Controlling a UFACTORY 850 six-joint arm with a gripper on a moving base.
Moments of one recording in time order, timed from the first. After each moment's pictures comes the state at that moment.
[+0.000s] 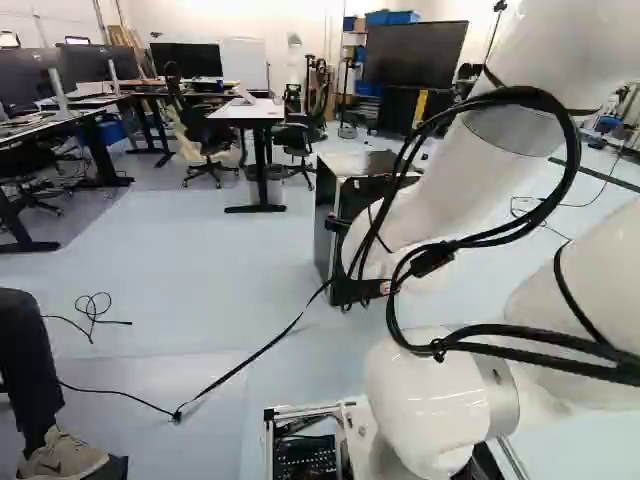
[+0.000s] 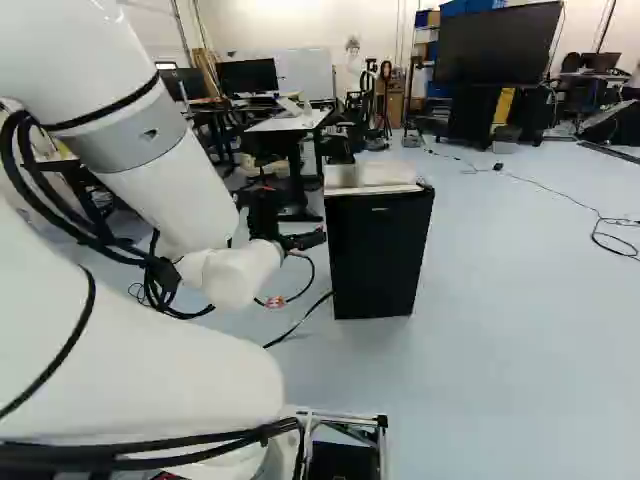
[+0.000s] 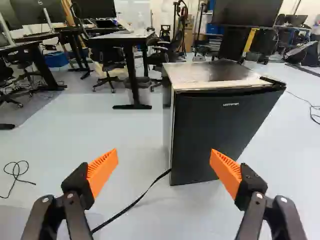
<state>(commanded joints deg) 0.0 16.0 -5.0 0.0 50.0 0.0</state>
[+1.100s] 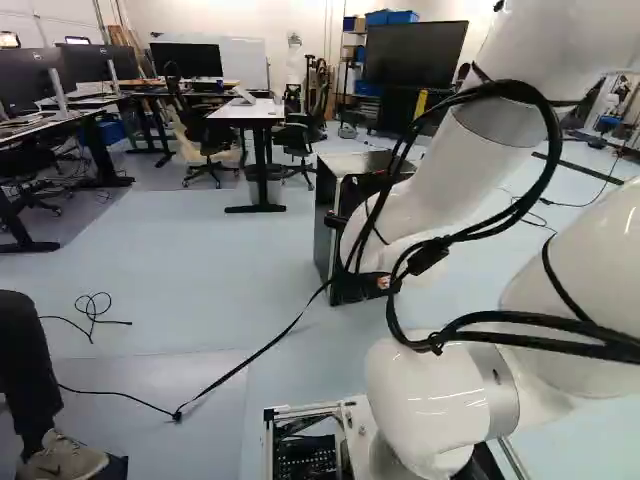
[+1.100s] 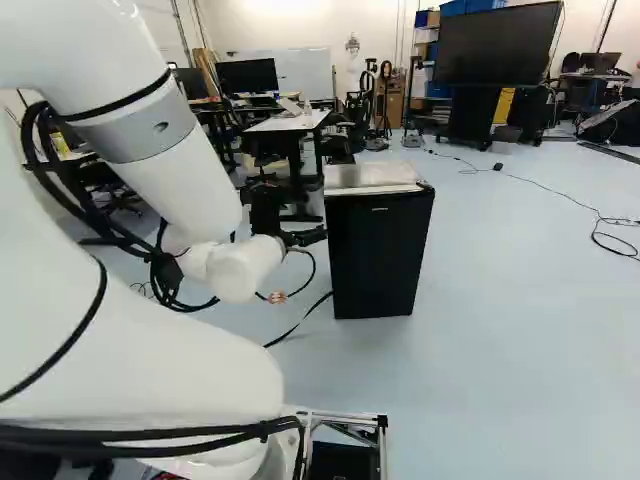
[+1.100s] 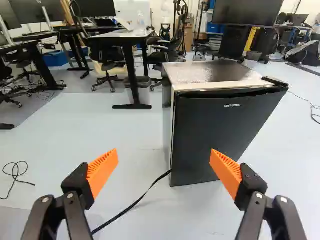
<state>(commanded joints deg) 0.0 12.7 -7.8 0.0 50.0 0.0</state>
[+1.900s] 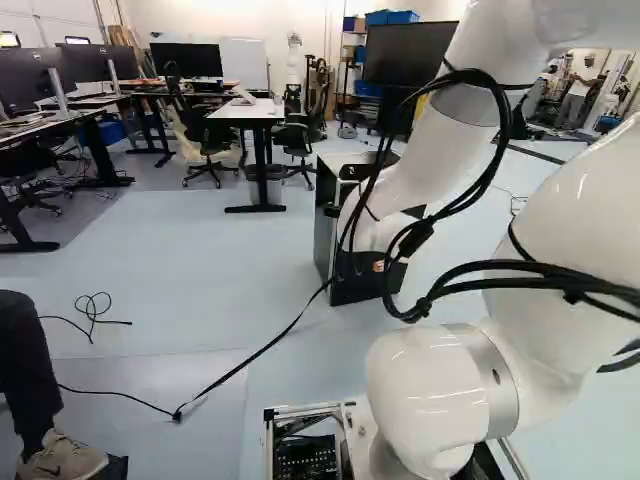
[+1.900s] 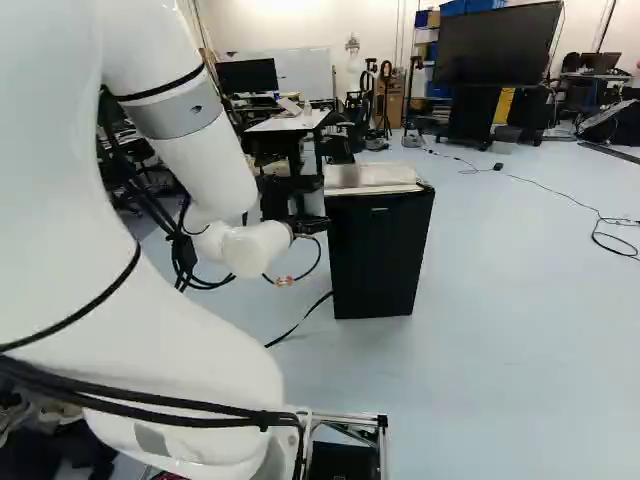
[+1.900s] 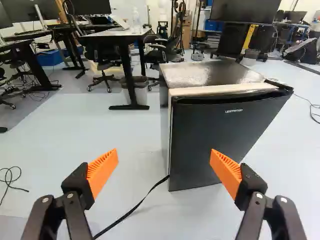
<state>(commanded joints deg) -1.2 4.7 -15.2 0.0 50.0 0.0</state>
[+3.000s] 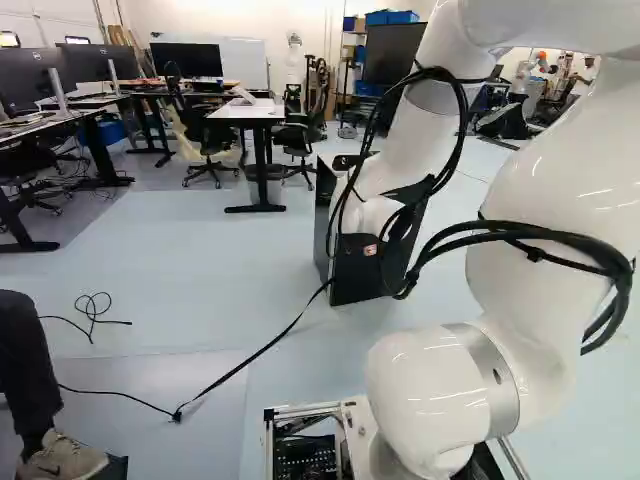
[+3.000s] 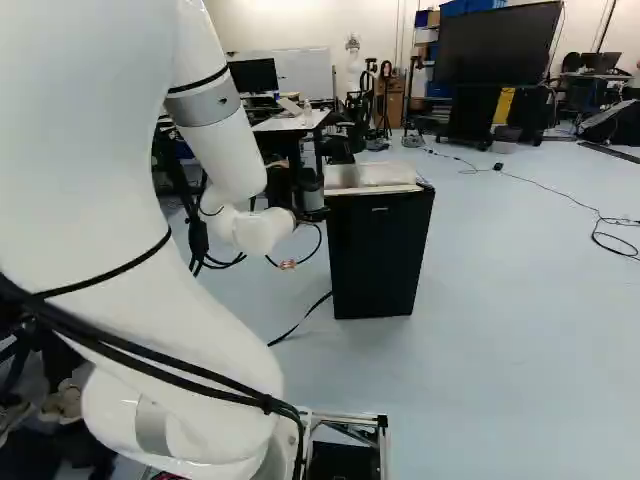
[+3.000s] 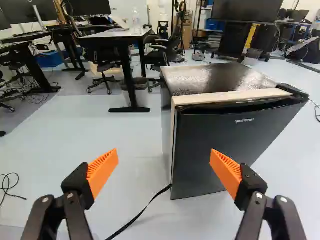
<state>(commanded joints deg) 1.1 -3.3 -23.3 1.8 50.0 0.0</state>
